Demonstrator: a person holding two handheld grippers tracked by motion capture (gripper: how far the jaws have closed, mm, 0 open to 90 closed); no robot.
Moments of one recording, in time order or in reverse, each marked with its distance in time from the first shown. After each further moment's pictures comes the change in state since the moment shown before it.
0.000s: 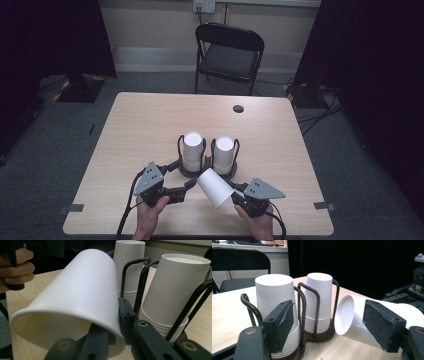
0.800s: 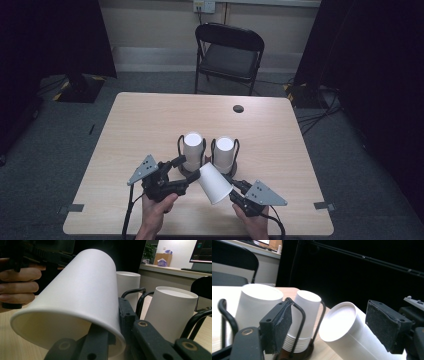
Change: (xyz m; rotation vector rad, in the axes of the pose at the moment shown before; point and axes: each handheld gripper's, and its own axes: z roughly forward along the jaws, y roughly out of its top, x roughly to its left) left arm 0.004 0.010 0.007 -0.136 -0.084 -0.244; right arm 0.006 0.000 0.004 -0.213 -0.031 -0.052
